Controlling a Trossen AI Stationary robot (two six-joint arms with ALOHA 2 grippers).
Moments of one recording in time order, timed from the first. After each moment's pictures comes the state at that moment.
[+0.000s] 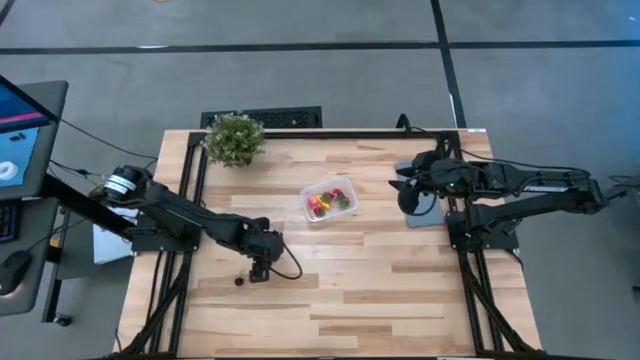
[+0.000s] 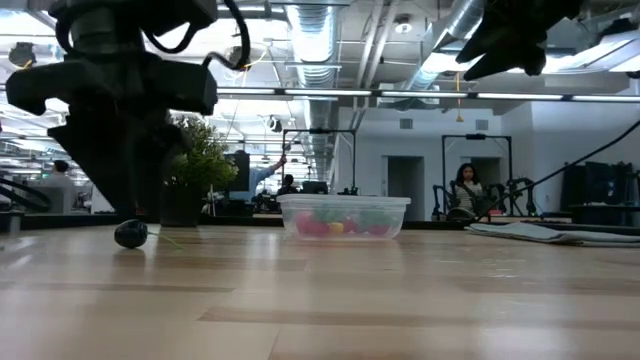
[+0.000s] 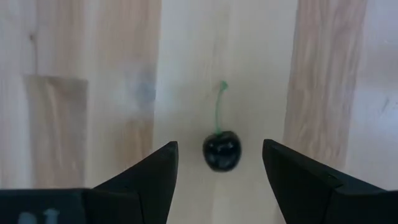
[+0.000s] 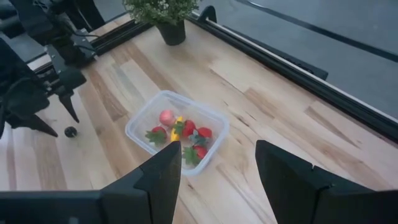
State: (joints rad) left arm -0.30 1.53 0.82 -0.53 -0.05 -0.38; right arm -0.04 0.82 0.83 -0.62 0.36 0.44
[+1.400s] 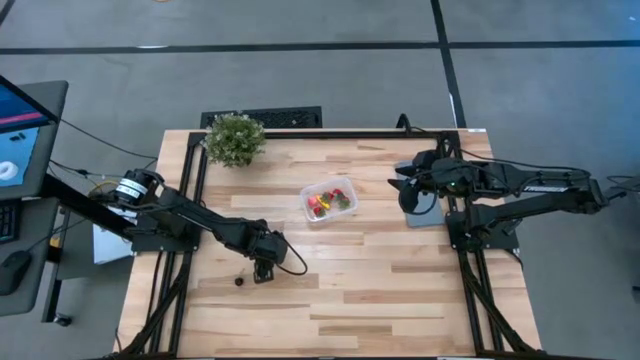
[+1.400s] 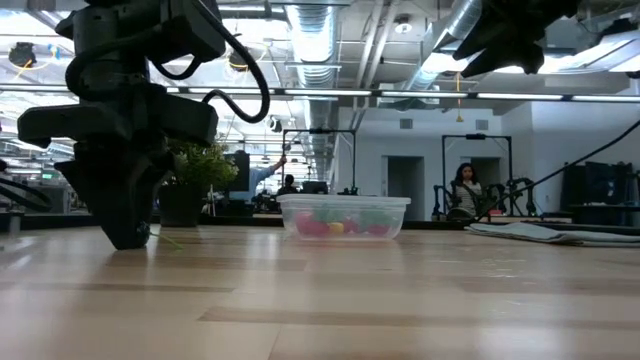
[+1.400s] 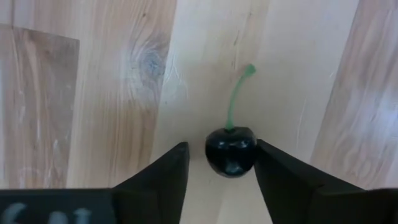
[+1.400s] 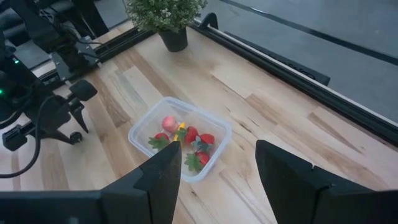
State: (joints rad) left arm -0.29 1.66 0.82 -0.51 -0.05 -0.50; right arm -0.04 0.82 0.83 -0.60 0.37 0.43
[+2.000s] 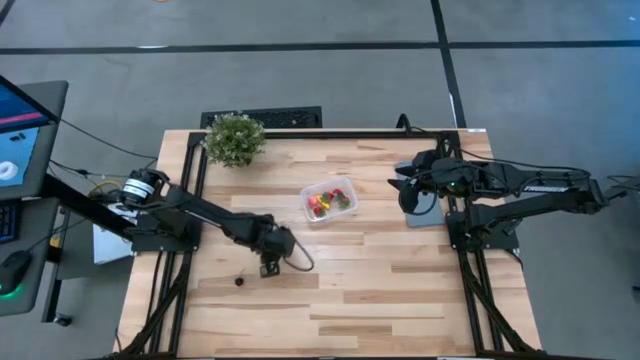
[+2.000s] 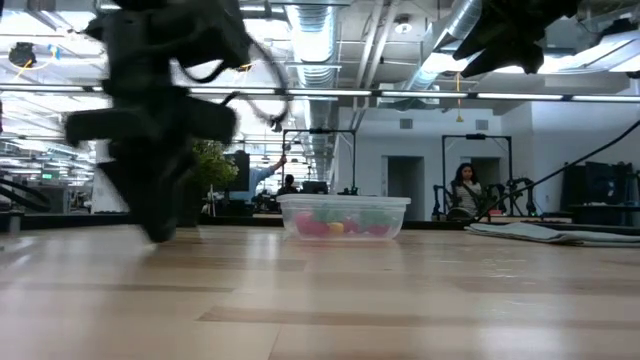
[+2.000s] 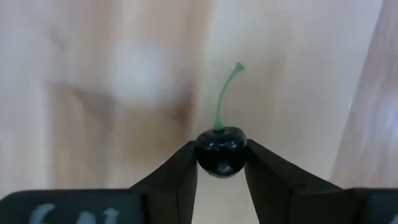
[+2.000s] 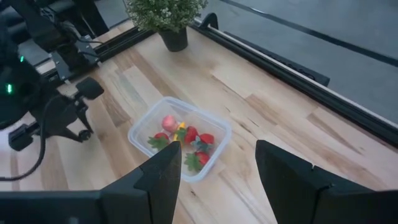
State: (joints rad) left arm -0.22 1.68 0.91 -0.58 -0.06 -0.40; right arm -0.04 0.82 0.83 -0.60 0.36 0.43
